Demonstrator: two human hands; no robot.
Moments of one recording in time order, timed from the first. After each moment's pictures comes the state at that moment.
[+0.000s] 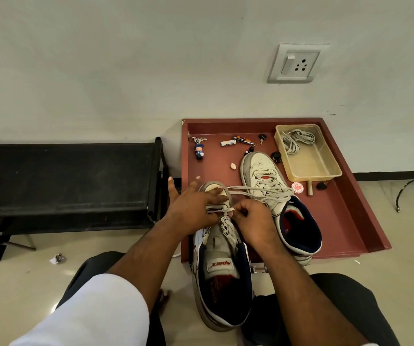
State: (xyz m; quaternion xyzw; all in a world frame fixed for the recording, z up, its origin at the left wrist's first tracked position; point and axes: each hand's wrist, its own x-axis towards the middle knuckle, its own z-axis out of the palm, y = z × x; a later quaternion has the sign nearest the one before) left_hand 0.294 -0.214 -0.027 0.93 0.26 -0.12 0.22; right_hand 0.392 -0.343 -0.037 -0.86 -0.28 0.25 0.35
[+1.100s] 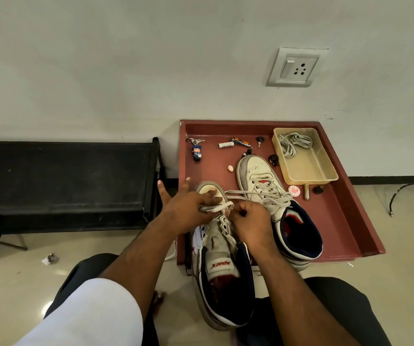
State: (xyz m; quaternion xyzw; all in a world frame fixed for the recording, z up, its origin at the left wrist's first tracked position) left_hand 0.294 -0.209 -0.024 0.92 0.29 -0.13 0.24; right_hand 0.387 -0.342 -0.029 -0.85 -0.23 0.24 0.40
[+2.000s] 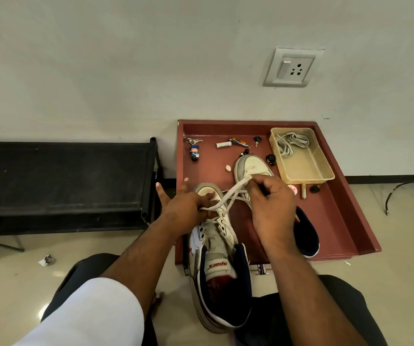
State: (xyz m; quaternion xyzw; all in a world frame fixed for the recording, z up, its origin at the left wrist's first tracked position) left_hand 0.298 -0.212 -0.030 0.91 0.31 -0.13 0.25; right_hand 0.397 -0.347 0.022 -0.82 -0.23 0.06 0.52
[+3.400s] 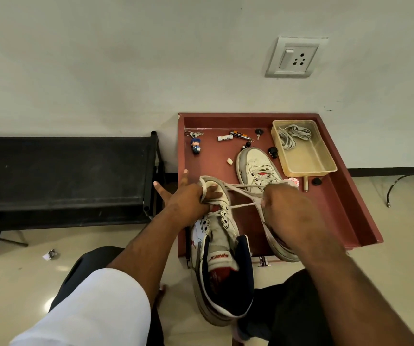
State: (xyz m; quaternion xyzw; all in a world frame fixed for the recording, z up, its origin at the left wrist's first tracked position) left_hand 0.296 -0.212 -0.033 0.89 0.33 -0.10 0.31; right_hand 0.407 -0.370 0.050 -0.92 -0.35 0.15 0.01
